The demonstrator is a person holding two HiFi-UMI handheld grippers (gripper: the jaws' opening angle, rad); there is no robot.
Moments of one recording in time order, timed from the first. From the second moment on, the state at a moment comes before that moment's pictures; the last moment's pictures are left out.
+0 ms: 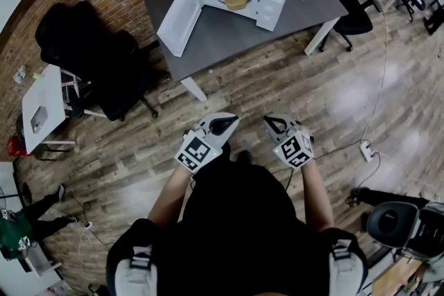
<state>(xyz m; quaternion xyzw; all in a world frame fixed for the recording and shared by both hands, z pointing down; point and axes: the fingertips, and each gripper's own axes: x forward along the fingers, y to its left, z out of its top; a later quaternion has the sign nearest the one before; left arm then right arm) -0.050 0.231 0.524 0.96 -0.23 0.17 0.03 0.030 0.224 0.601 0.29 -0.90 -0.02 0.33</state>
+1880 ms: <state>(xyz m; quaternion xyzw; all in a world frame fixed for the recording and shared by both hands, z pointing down) -0.147 0.008 0.551 0.98 -0.12 0.17 0.05 -0.068 0.006 0.600 0.40 -0.85 0.00 0.34</state>
